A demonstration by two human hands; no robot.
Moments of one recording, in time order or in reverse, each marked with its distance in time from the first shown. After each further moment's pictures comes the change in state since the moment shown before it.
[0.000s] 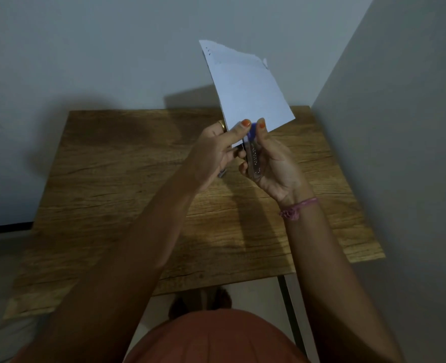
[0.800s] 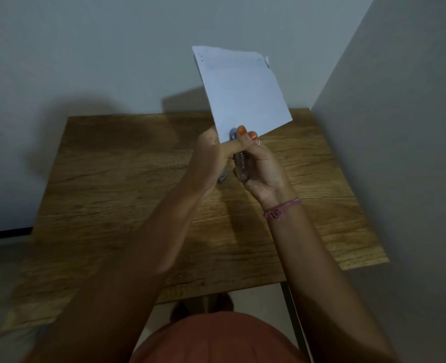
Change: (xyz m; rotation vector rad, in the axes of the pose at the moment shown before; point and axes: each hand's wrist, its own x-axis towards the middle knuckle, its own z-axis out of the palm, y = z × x) left_hand 0.008 -0.010 -0.003 0.136 0.190 0.088; right_hand 0.014 0.010 0.019 0.219 -0.003 -0.025
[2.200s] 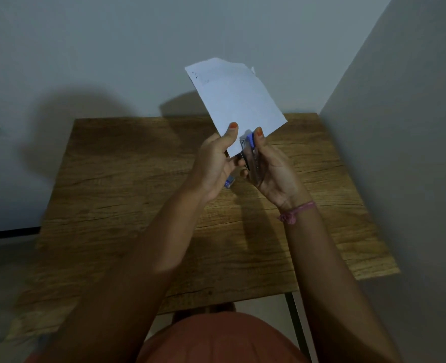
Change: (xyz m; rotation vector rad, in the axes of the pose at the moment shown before) left_hand 0.010 0.006 -0.011 -0.232 0.046 -0.163; right_hand 0.018 -0.005 -0.017 -0.337 -0.008 0.017
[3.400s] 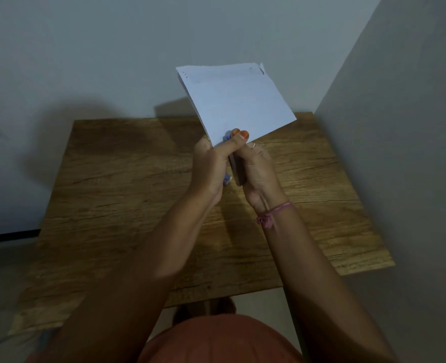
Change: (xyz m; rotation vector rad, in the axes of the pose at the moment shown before) left_hand -0.009 -0.018 0.004 0.091 0.193 0.189; right_hand -0.004 0.016 0.036 0.071 0.229 -0.105
